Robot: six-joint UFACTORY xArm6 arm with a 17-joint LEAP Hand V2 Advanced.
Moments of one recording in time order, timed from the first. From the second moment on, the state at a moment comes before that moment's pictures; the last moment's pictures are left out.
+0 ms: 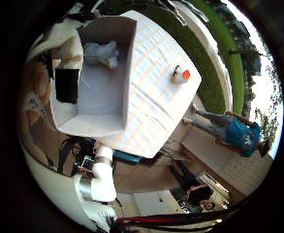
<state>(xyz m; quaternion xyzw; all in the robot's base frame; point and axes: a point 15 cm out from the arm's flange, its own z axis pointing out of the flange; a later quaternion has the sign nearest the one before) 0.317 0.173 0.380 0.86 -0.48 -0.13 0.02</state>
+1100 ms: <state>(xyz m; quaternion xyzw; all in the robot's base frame) 0.328 0.086 0.340 0.83 -0.52 -0.19 0.06</state>
